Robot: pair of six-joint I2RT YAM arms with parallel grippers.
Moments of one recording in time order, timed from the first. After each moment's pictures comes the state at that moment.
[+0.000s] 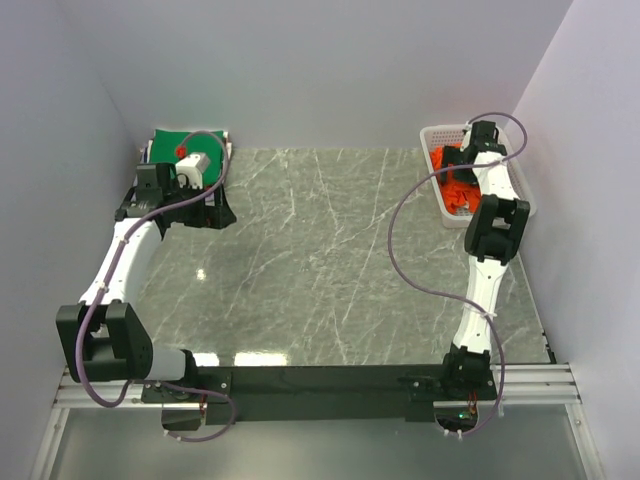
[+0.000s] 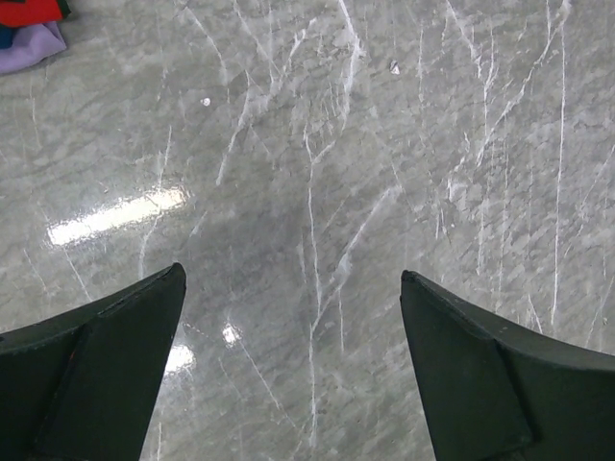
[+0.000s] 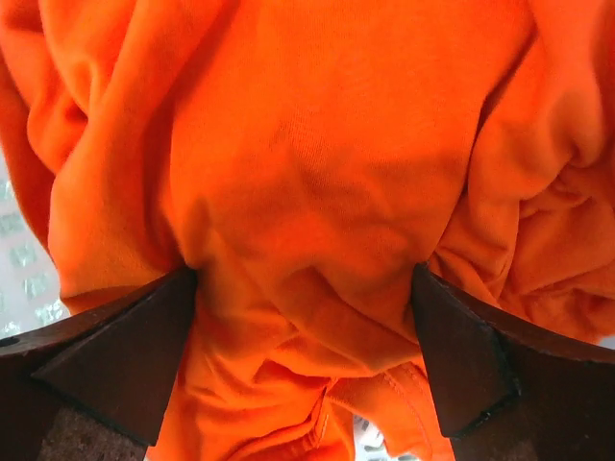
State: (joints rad) left arm 0.05 1.36 1.14 -0.53 0.49 0.05; right arm -0.20 2.51 2.28 -0.72 -0.03 -0.05
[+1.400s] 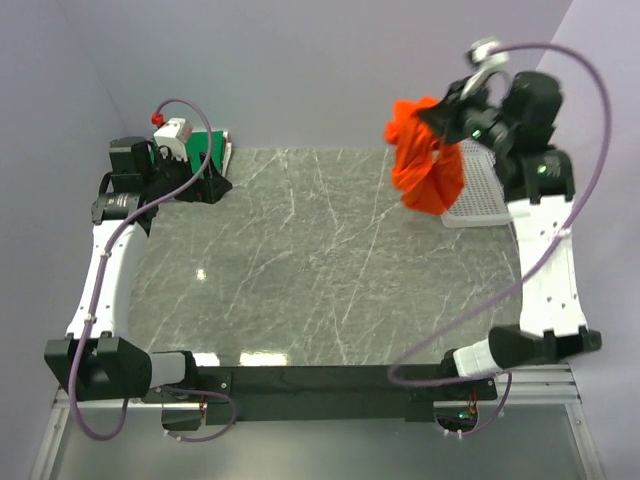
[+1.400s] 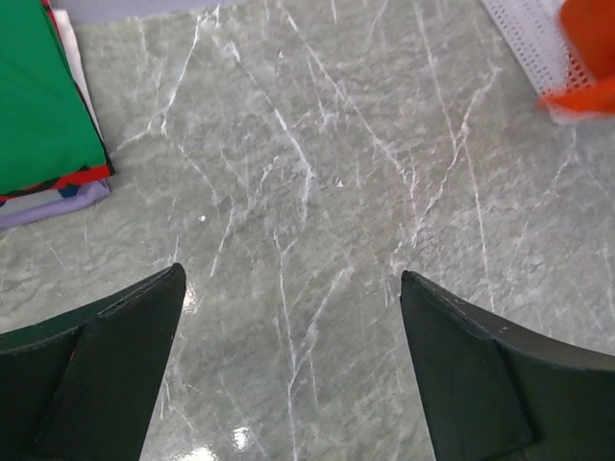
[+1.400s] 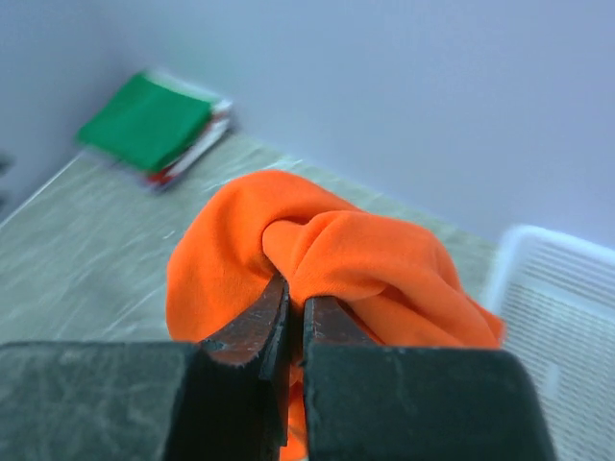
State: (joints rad) left arm 0.05 1.29 1.33 -0.54 0.54 -0.03; right arm 0.04 1.47 2.03 -0.72 -0.49 -0.01
